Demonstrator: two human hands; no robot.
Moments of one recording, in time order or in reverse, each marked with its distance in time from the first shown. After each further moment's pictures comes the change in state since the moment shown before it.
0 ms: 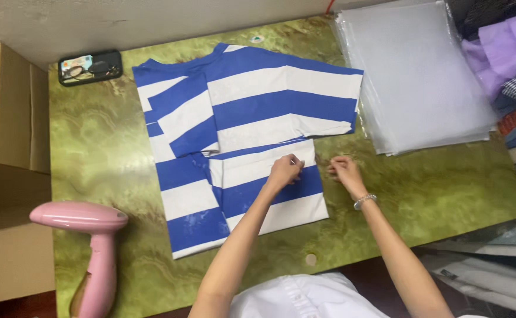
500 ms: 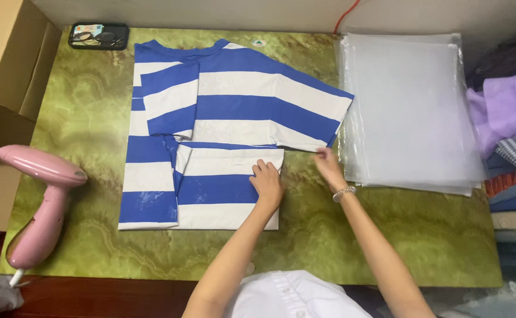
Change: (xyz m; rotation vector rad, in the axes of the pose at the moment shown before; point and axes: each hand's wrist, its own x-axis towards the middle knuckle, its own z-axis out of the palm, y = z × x) left_hand -0.006 0.034 0.091 0.973 0.696 -0.163; right_hand 0.059 -0.058 -0.039 -0.314 -0.196 -0.186
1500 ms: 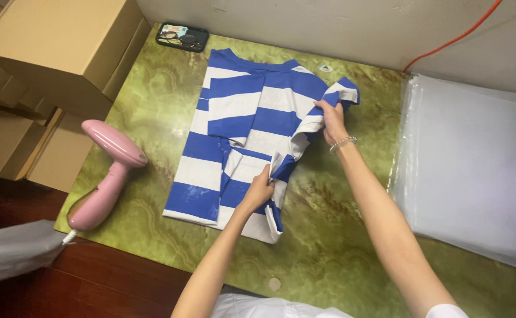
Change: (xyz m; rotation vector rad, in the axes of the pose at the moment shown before) left_hand 0.026 -0.142 -0.036 -0.957 -0.207 -0.037; right_hand 0.114 -0.185 0.109 0.723 -0.070 -0.085
